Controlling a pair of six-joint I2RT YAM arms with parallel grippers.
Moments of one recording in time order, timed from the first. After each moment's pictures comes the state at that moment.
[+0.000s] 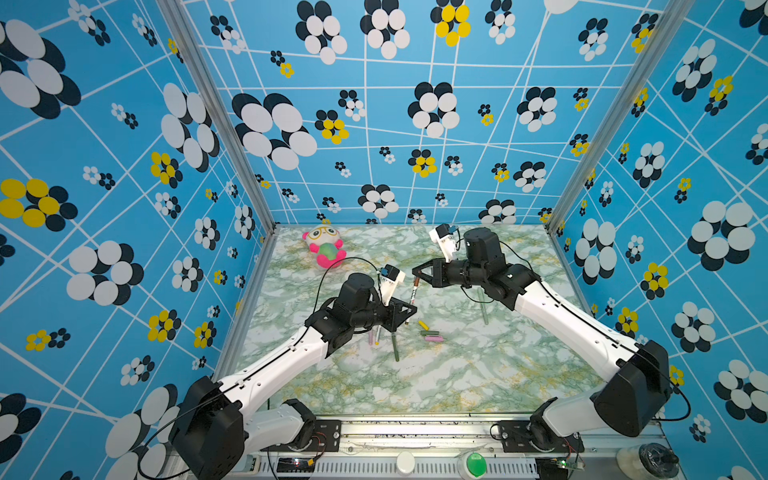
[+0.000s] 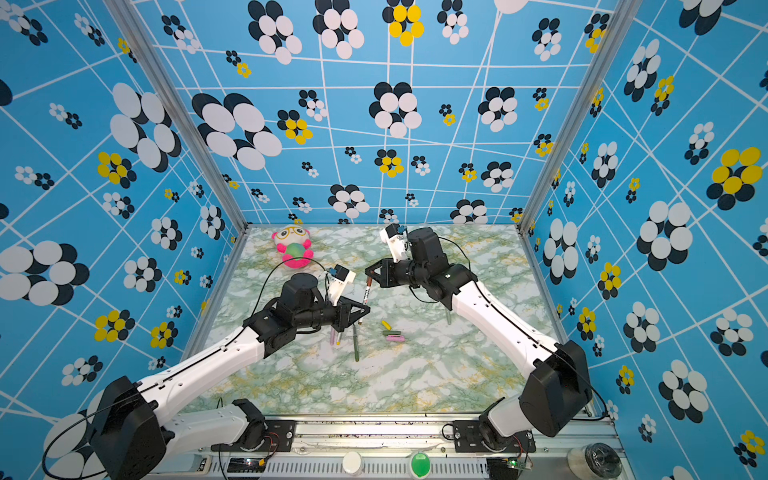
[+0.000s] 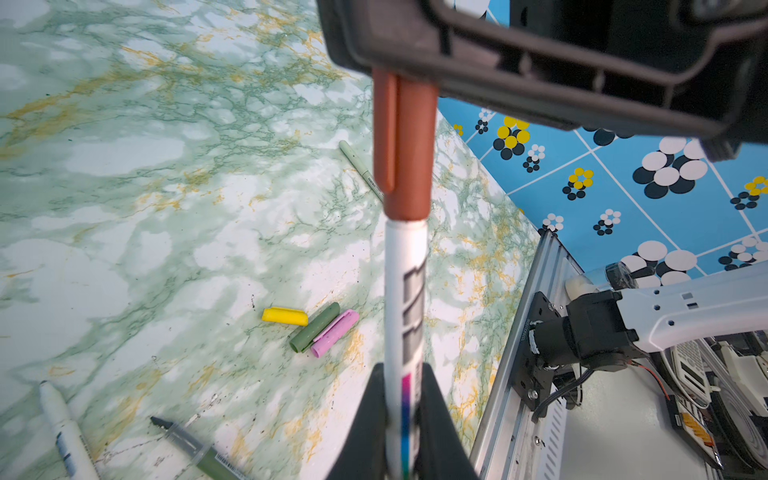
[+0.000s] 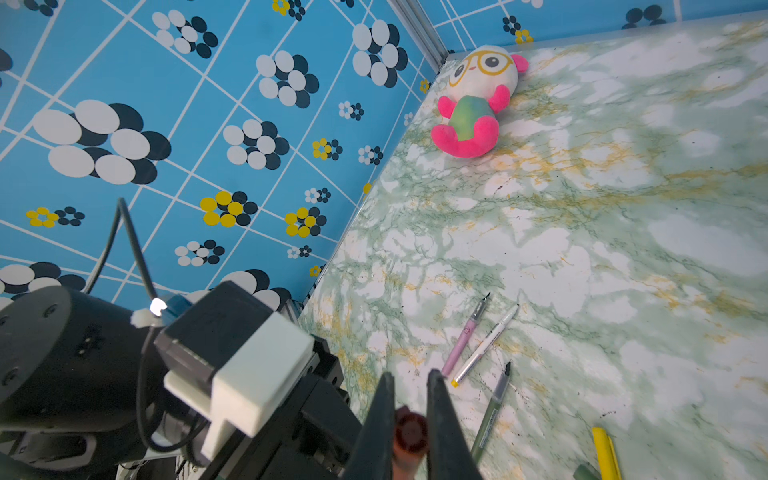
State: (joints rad) left arm -0.63 1.20 0.81 -0.07 0.49 -0.38; right arm 0.59 1.47 1.29 -0.32 -0.50 0.47
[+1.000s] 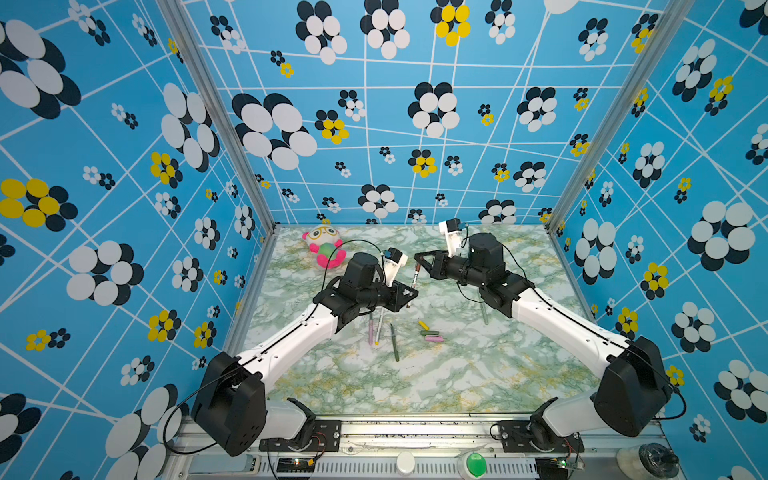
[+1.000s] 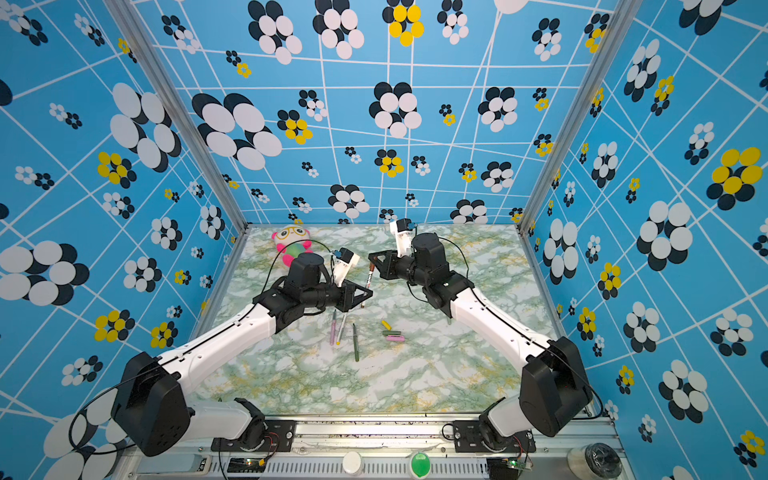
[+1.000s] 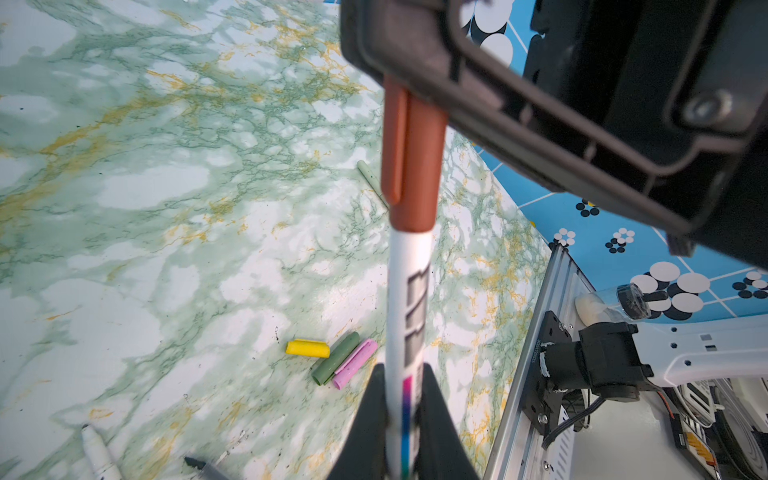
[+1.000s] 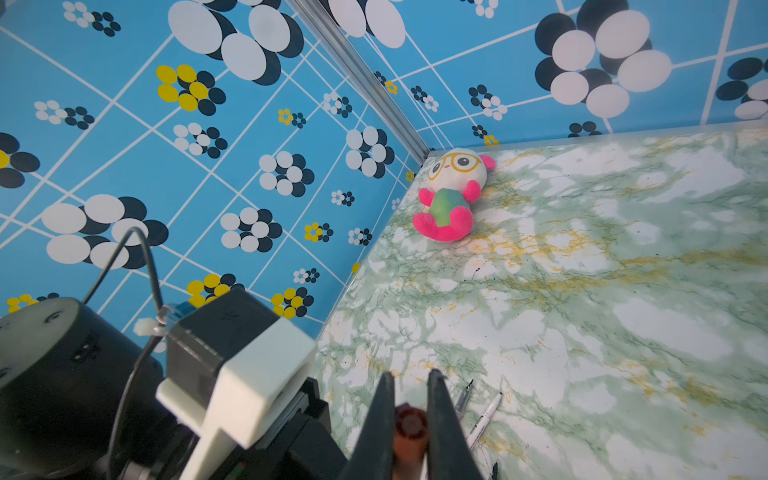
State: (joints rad) left arm -0.55 1.37 1.00 -0.15 0.56 -0.35; right arm 0.58 1.47 1.14 0.04 -0.36 0.57
